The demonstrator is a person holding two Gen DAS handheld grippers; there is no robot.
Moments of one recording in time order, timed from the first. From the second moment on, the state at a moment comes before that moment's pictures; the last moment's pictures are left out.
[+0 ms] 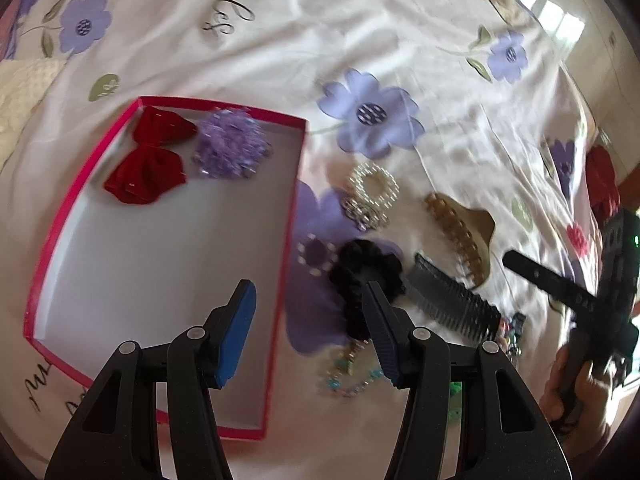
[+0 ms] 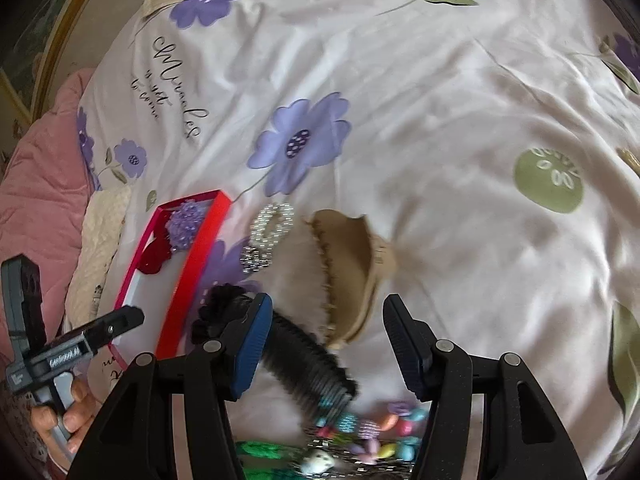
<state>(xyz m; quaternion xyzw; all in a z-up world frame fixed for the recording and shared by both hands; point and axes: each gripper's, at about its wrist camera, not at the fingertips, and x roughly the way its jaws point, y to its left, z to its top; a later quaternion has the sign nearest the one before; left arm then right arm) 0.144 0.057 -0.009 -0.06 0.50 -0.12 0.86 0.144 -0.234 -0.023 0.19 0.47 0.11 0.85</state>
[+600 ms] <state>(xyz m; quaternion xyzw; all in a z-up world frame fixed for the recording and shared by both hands) 0.165 0.005 -0.055 0.03 0.54 -0.14 0.83 0.174 -0.239 -0.040 0.17 0.47 0.10 0.86</state>
